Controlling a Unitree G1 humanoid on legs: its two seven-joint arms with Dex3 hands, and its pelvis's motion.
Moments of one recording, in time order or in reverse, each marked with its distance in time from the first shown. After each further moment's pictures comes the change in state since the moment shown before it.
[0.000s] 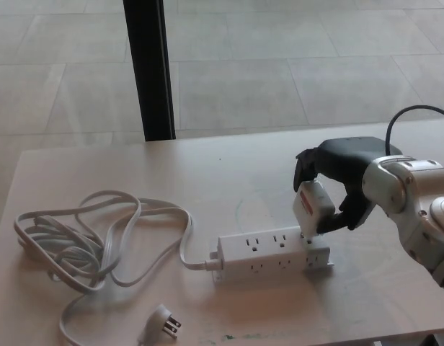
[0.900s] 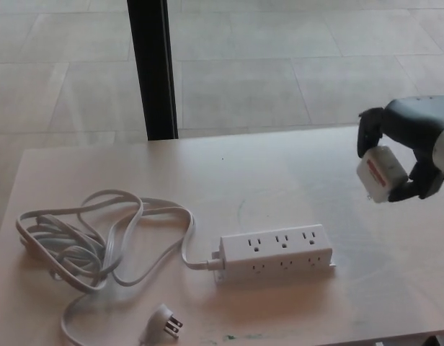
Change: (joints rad) left_arm 0.006 0.006 0.026 0.002 0.000 0.000 -0.007; right_arm -0.016 -0.214 -0.012 0.070 -0.016 -0.141 -0.074
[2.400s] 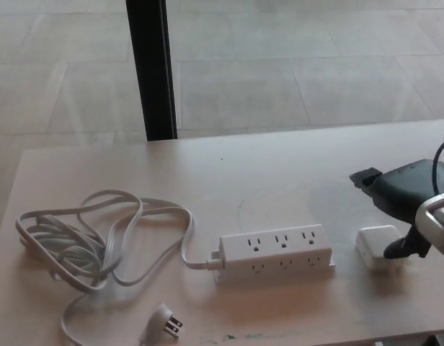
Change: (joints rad) left_arm 0.005 0.006 -0.002 -0.008 0.001 -0.001 0.001; right_arm 0.157 0.035 0.048 -0.089 -0.209 0.073 -0.038
